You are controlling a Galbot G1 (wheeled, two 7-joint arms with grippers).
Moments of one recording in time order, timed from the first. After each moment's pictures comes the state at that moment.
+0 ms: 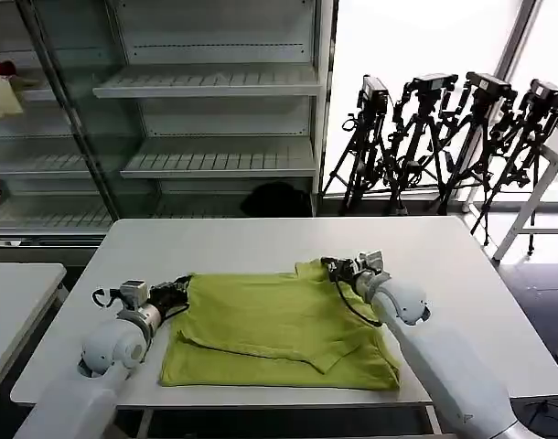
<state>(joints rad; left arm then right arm) 0.95 -0.97 -0.30 -1.74 -0.72 0.57 -0.16 -0.60 1.08 0.01 1.51 0.60 -0.55 -0.07</state>
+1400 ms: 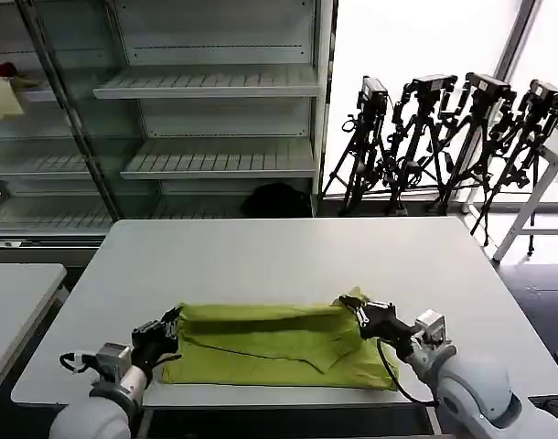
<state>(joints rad) 1.43 -0.98 -0.46 -2.18 -0.53 0.50 -0.26 -1.18 0.76 0.28 2.10 0.67 -0.44 -0.07</state>
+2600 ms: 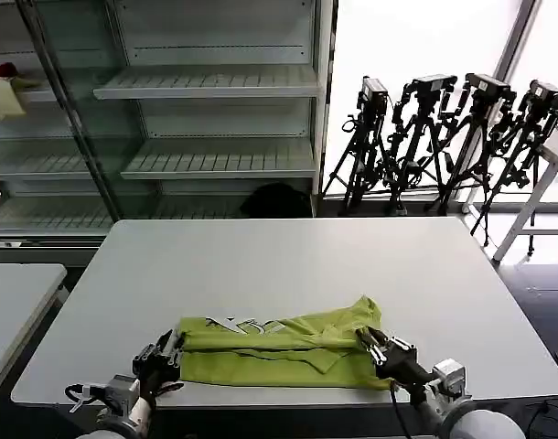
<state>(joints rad) 1.55 -0.99 -0.43 -2.20 -0.40 0.47 -0.29 -1.48 0.83 0.37 2.22 0.65 -0.41 0.19</state>
